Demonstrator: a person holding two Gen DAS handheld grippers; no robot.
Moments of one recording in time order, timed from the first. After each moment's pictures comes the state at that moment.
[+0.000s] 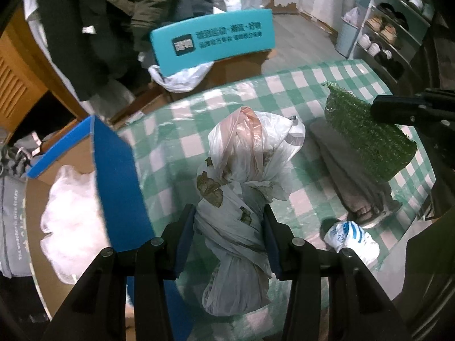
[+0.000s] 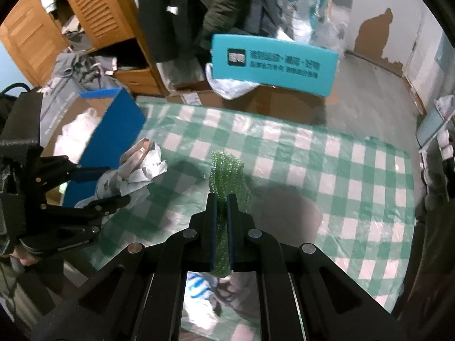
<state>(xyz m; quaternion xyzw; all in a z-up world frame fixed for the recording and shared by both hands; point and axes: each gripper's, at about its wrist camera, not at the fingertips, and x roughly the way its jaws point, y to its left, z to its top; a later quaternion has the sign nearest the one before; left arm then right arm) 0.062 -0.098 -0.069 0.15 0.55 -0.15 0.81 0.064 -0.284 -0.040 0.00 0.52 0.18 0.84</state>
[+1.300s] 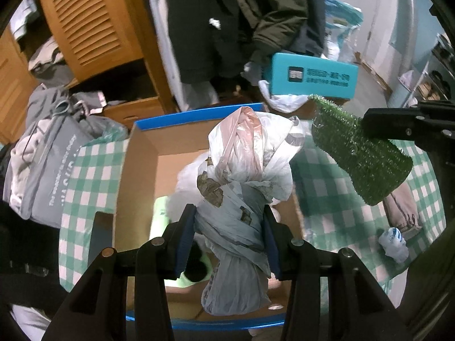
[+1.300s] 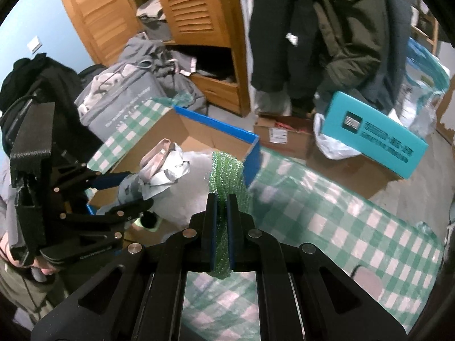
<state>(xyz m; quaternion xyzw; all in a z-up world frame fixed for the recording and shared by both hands) 0.045 0.082 -0.015 0.06 0.50 -0.02 0.86 0.087 -0.090 0.022 -0.05 0.47 0.33 0.82</state>
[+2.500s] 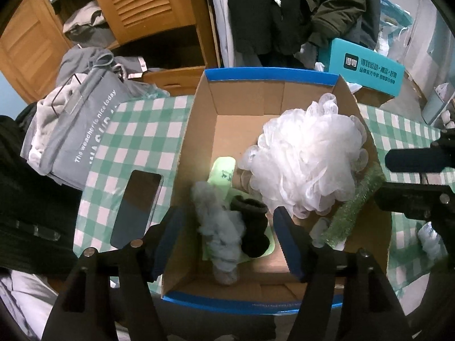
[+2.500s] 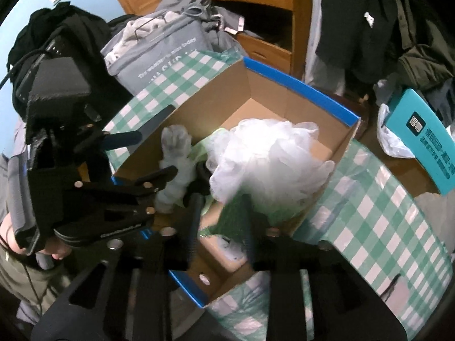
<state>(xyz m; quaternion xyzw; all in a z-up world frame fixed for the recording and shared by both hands) 0.024 0.157 -0.047 0.04 0.53 0.06 0.84 0.060 0.015 -0.020 -0.10 0.52 0.39 0.75</state>
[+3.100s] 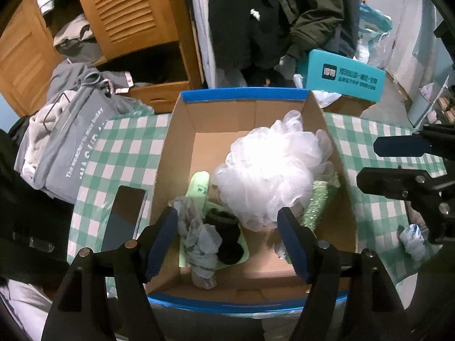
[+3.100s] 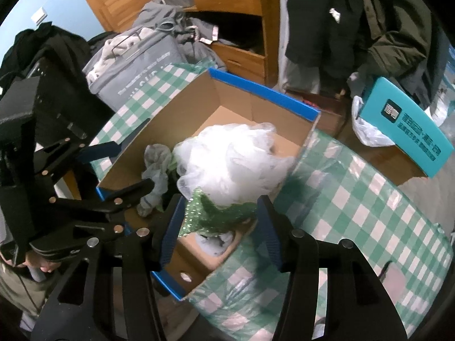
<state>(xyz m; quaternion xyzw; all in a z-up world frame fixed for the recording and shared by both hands) 0.024 0.130 -0.027 0.04 0.51 0.03 0.86 0.072 -0.021 -0.011 -0.08 0.52 0.35 0.78</state>
